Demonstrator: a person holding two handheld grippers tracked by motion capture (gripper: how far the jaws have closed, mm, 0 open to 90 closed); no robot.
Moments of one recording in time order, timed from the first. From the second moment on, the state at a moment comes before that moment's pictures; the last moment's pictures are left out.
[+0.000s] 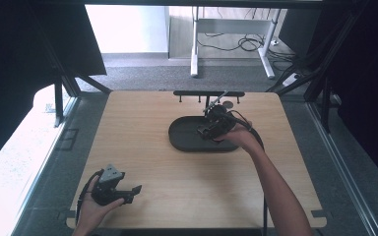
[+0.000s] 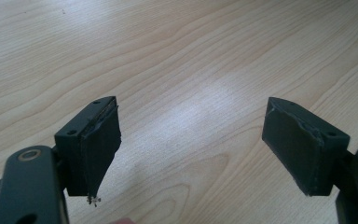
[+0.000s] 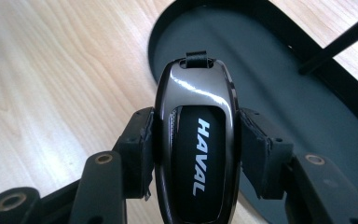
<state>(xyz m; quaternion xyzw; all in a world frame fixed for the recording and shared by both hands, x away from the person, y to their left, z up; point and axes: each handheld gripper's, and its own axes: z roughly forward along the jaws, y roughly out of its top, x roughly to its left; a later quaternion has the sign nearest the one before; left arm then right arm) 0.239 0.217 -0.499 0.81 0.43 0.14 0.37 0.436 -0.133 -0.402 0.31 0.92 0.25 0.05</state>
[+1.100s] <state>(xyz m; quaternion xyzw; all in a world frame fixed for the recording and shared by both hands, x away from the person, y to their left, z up) 0.241 0.212 -0.505 0.82 0.43 0.13 0.35 0.470 -0.129 -0.451 0.32 0.91 0.23 0.08</state>
